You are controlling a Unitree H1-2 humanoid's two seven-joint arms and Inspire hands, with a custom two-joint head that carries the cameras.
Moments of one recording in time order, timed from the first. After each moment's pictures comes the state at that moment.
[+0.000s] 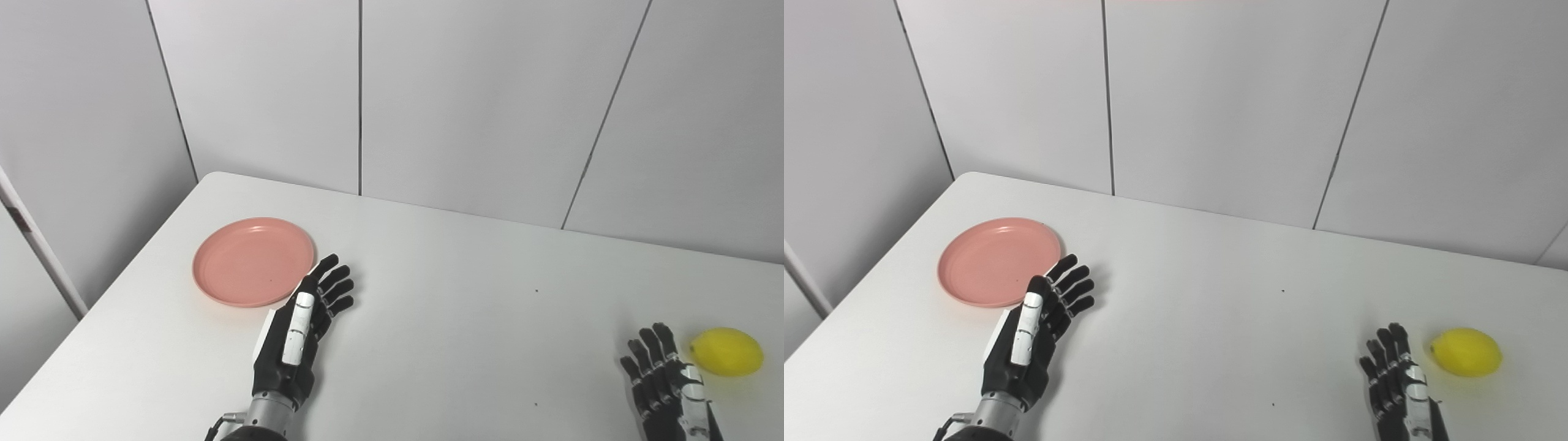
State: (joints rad) left arm 0.03 -0.05 0.05 -0.31 -0.21 0.17 0.00; right arm 0.07 -0.11 -0.10 -0.09 0.37 -0.04 0.23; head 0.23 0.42
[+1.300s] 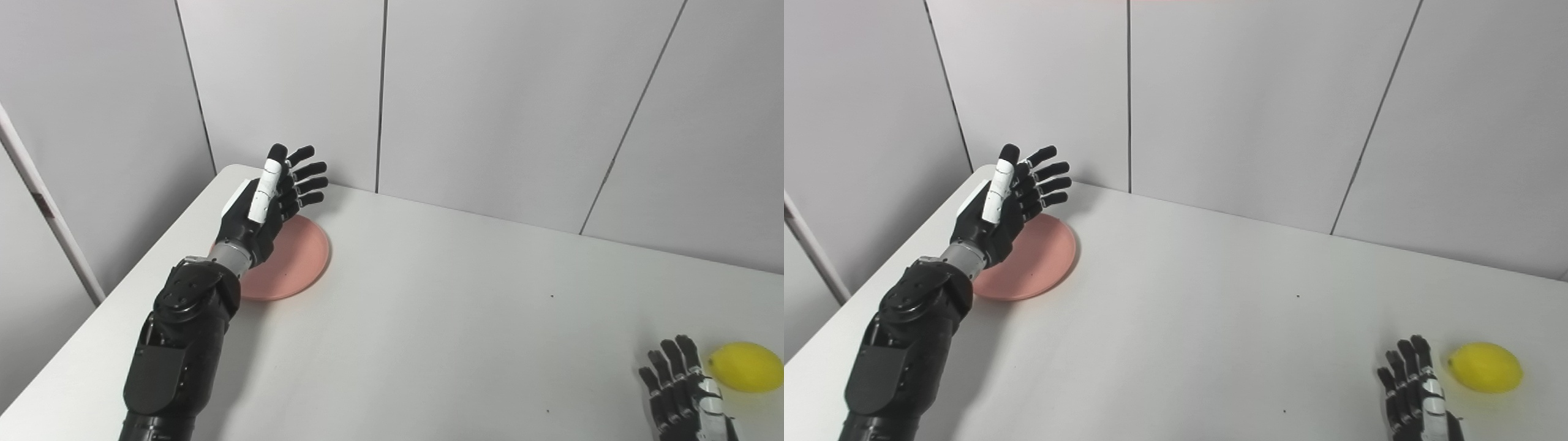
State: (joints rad) left arm -0.40 0.30 0.24 -0.09 -0.33 0.43 -0.10; right arm 0.07 -0.11 -0.11 -0.09 0.39 -0.04 0.23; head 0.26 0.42
